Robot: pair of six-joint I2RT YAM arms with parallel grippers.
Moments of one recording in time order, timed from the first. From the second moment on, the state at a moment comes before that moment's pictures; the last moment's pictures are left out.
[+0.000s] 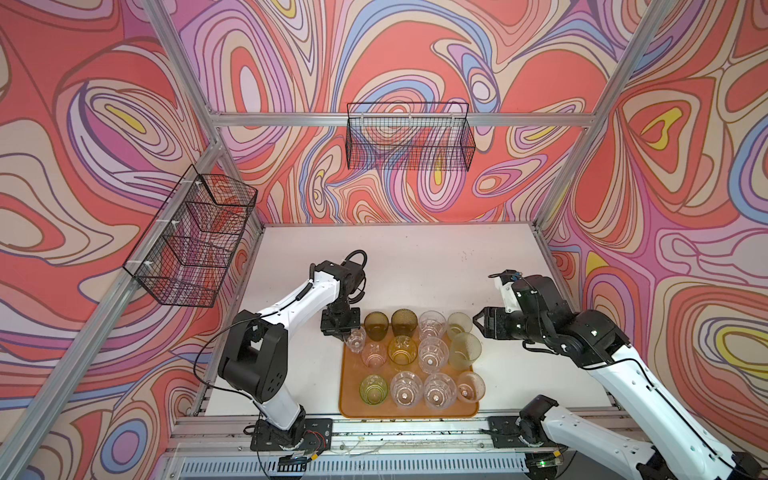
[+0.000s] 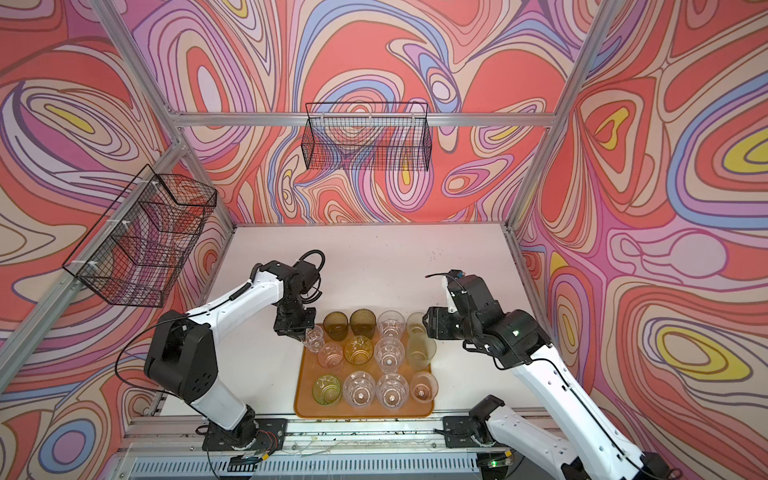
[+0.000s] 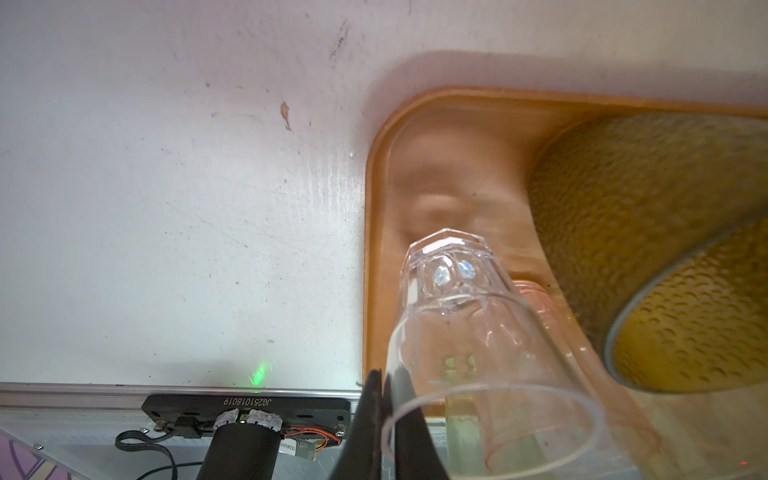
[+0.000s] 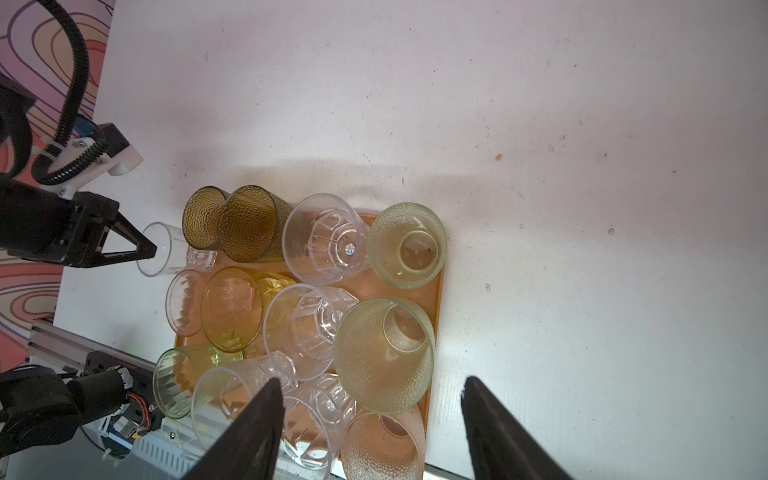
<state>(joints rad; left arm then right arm) -0.44 1.65 1.23 -1.28 0.09 -0.53 0.53 0.91 1.13 -1.12 -0.02 0.51</state>
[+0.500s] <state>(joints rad) -0.44 1.68 1.21 -1.24 0.09 -0.53 0.53 0.91 1.13 -1.11 -0.02 0.51</state>
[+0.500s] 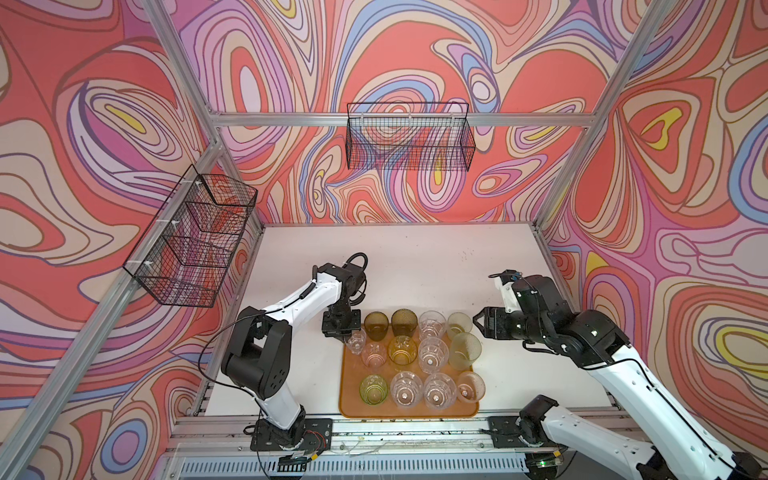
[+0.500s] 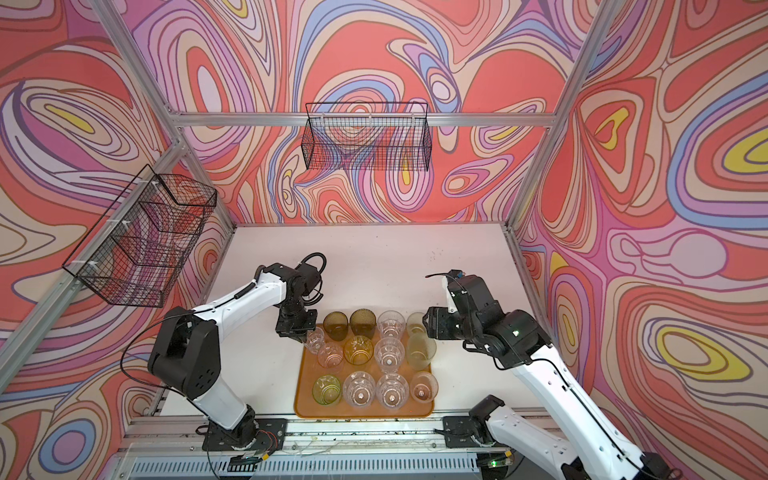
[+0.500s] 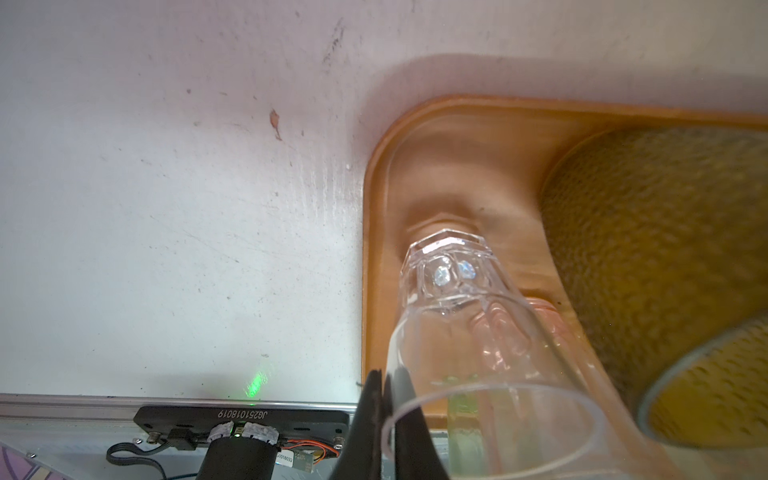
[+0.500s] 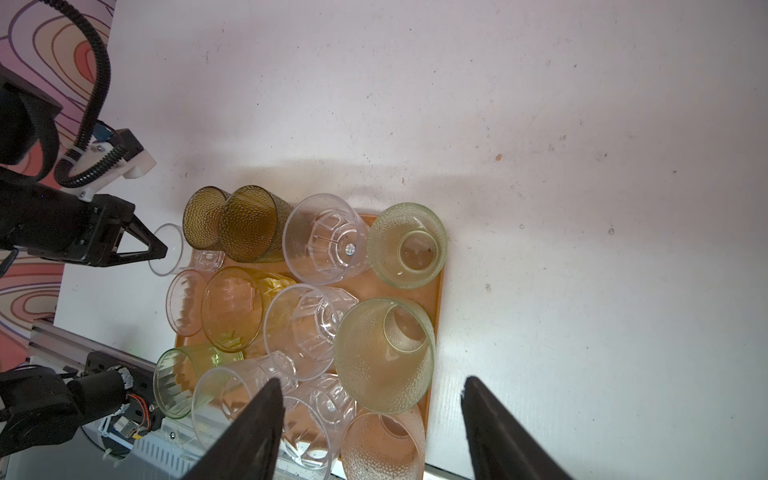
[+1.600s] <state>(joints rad) -0.44 1.68 1.19 -1.23 0.09 -0.54 0.53 0.91 1.13 -1.11 -0.02 0.51</state>
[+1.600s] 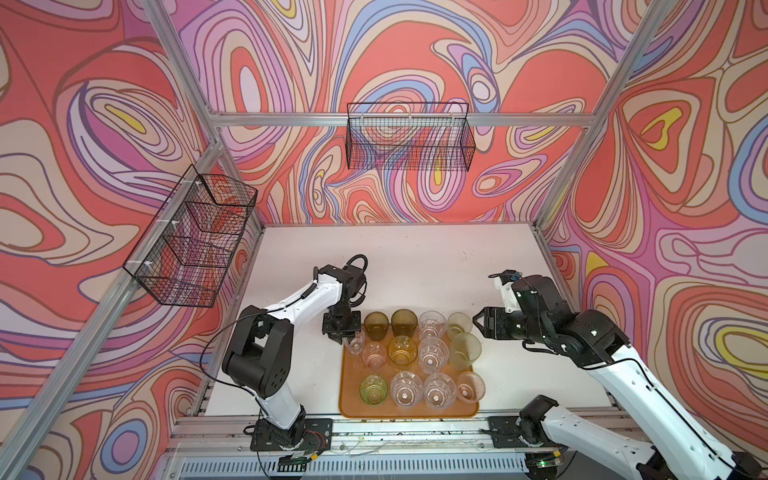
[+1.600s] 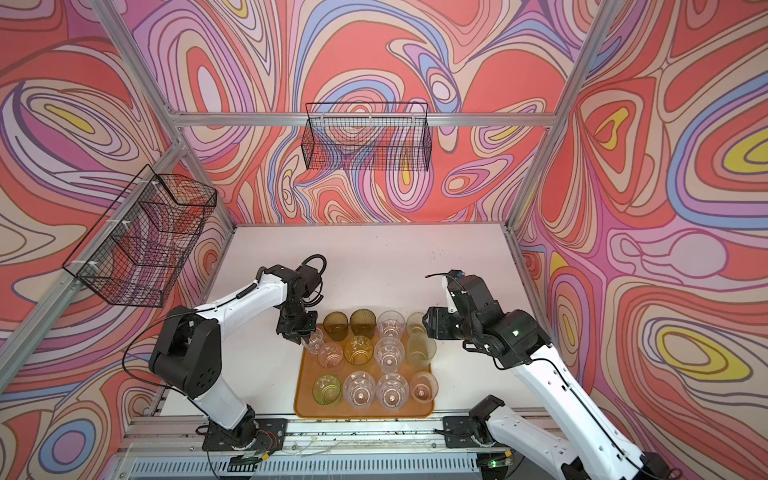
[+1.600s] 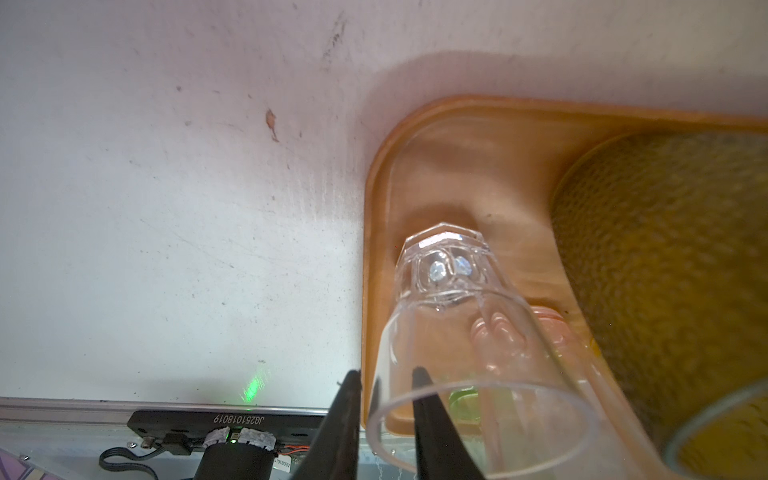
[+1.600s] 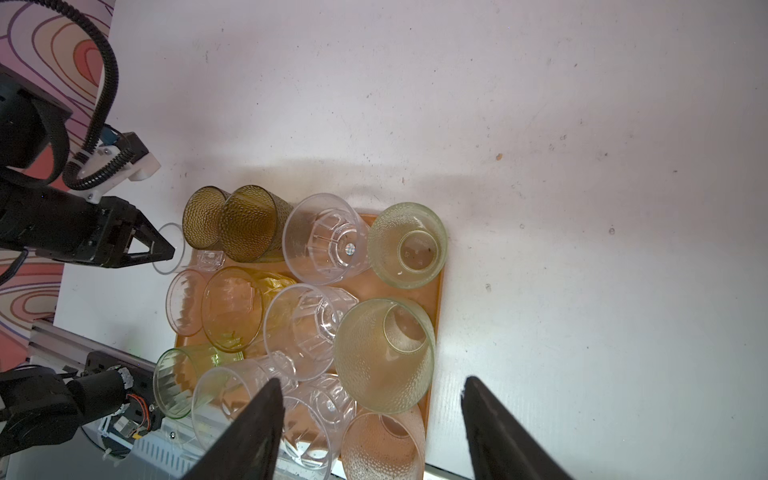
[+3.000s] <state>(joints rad) -0.44 1.42 1.64 -1.41 -0.14 -0.44 0.53 1.00 1.23 -0.88 0.17 0.35</state>
